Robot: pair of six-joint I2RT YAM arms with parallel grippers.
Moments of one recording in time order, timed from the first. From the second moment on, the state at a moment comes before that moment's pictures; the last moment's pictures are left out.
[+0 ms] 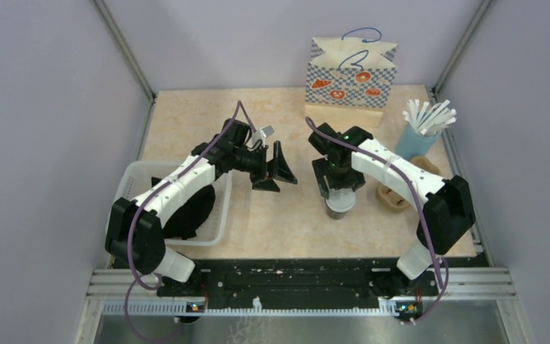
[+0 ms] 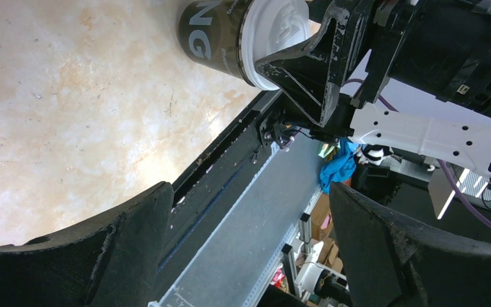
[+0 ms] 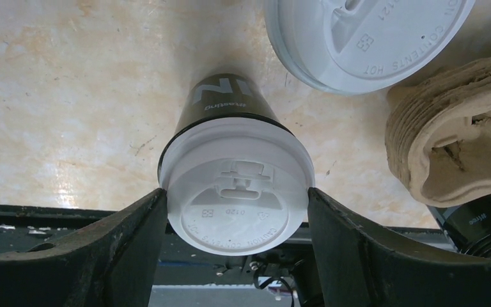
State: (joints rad) left arm -0.49 1.47 1.13 -0.50 0.80 -0.67; right arm 0.70 1.63 1.41 -1.20 0.22 0.43
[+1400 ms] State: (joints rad) left arm -0.50 1.48 1.14 -0.50 0.80 -0.66; right arm 0.54 1.48 1.40 -1.15 0.09 0.43
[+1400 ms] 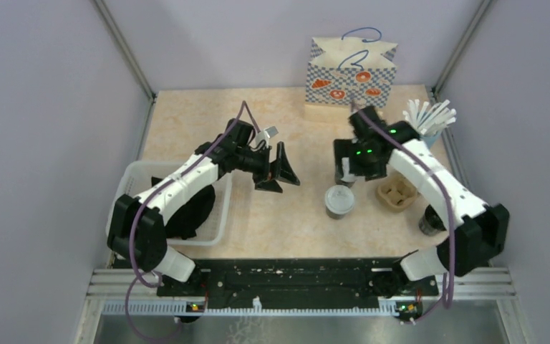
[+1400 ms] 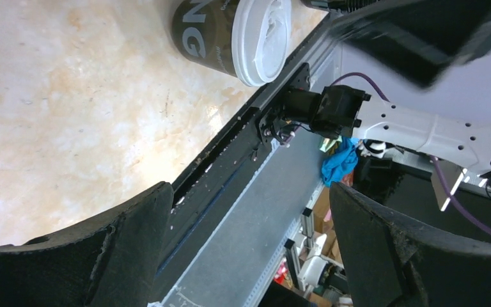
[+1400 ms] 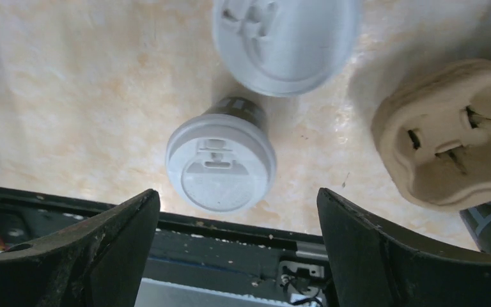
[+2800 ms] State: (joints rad) left arm -0.70 2.01 1.36 -0.29 0.88 -0.73; right arm -0.04 1.26 0.65 -0.53 -0.84 0.41
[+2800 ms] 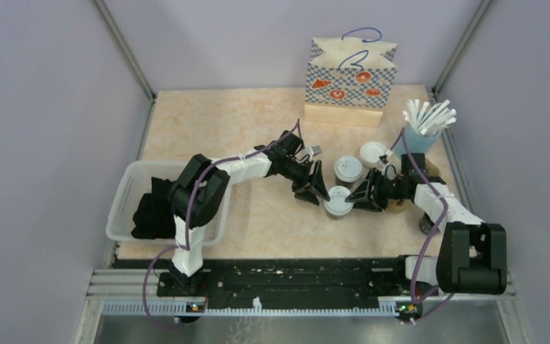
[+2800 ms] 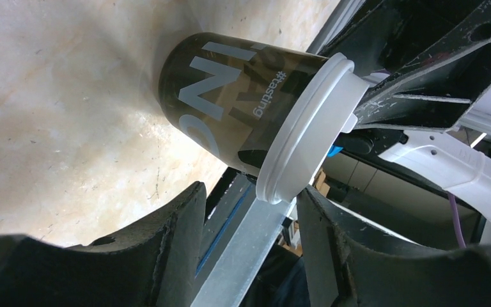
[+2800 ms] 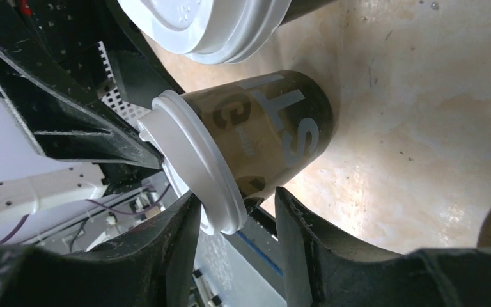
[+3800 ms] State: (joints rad) left arm -0.68 2.01 1.41 -0.31 0.90 -0.70; right arm -0.04 1.33 0.71 -0.48 -0.89 0.45
